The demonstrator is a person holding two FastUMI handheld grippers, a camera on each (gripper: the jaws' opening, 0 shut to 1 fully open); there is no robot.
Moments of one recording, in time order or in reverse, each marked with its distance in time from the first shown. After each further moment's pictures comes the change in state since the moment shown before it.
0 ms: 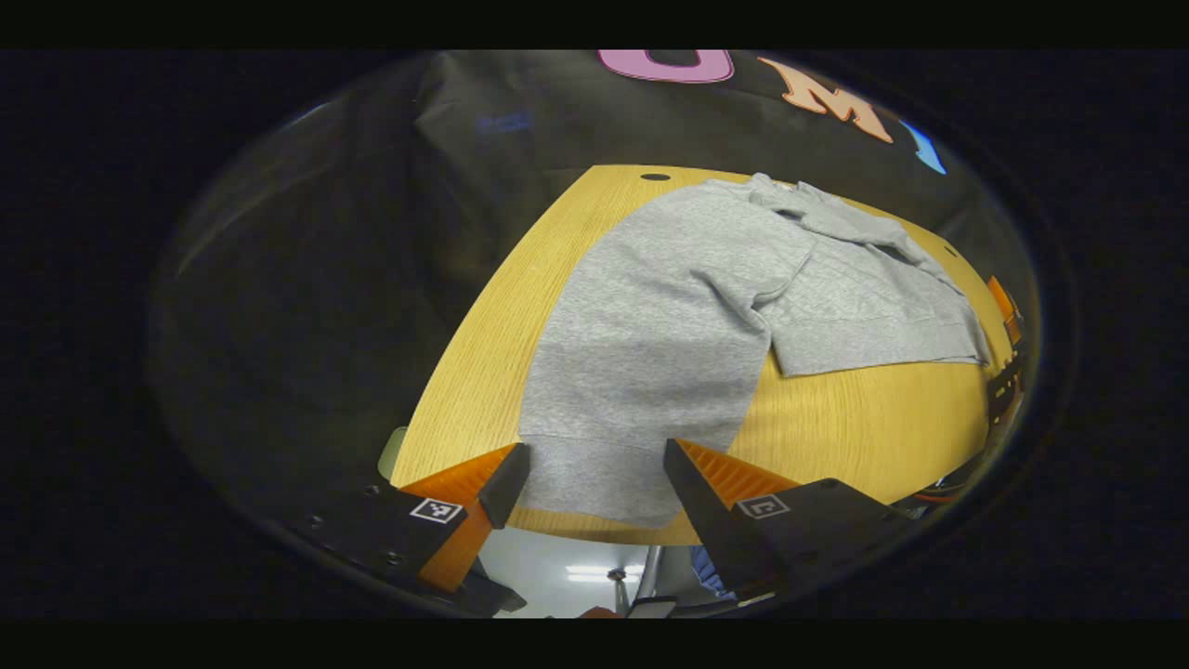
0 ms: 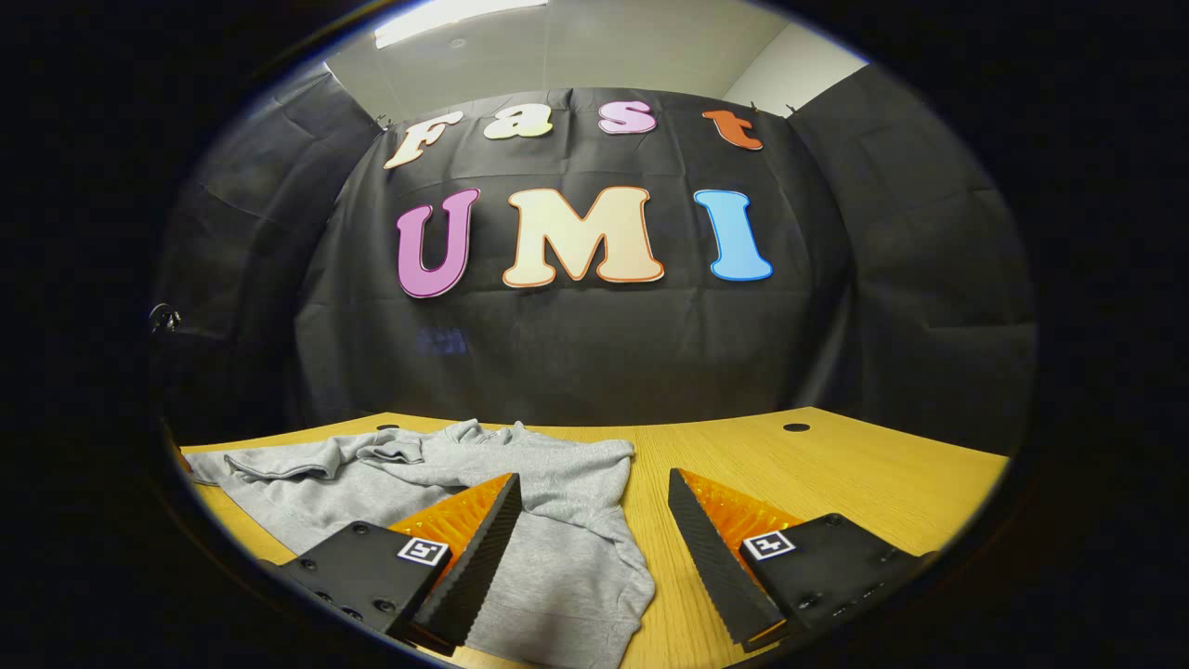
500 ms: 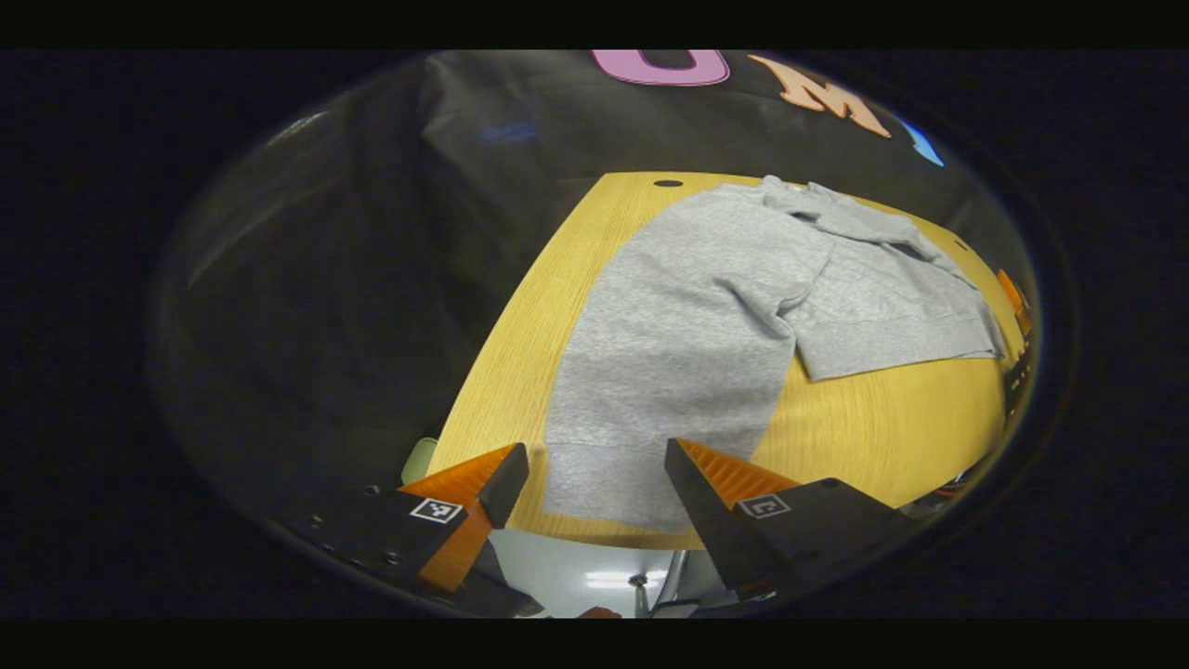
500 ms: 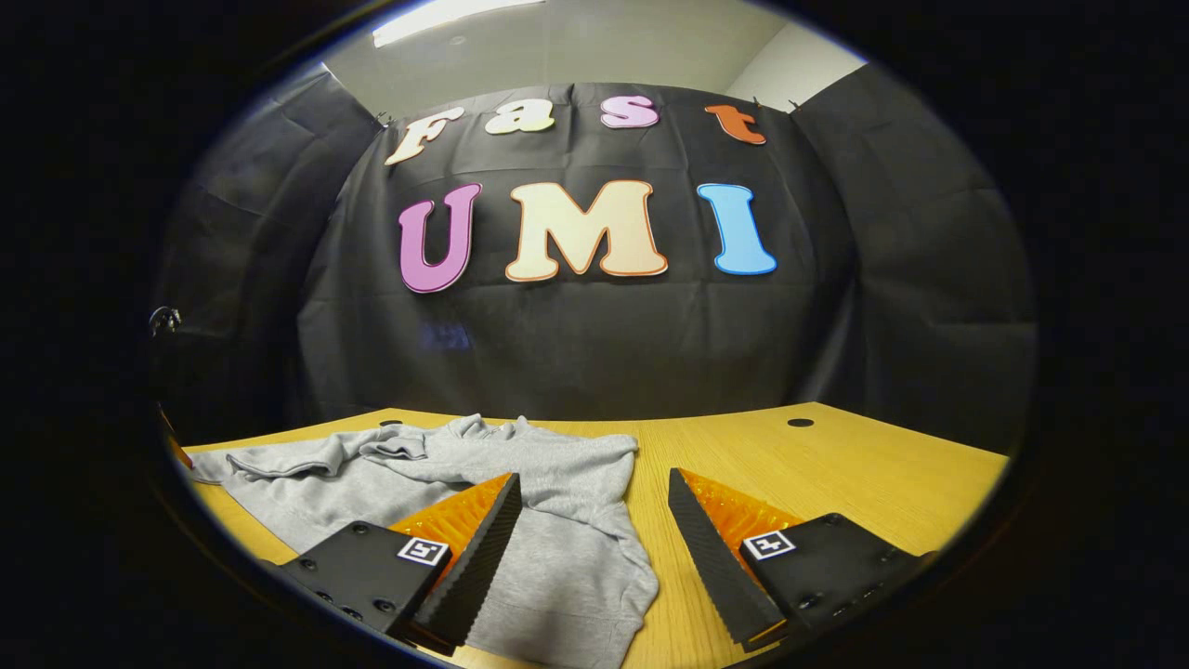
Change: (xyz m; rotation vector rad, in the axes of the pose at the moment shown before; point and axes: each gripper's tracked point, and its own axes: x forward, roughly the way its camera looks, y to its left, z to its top) left arm -0.001 0.015 0.009 0.042 -0.044 0.066; right arm 0.001 0.001 -0.003 0.004 0.017 0.011
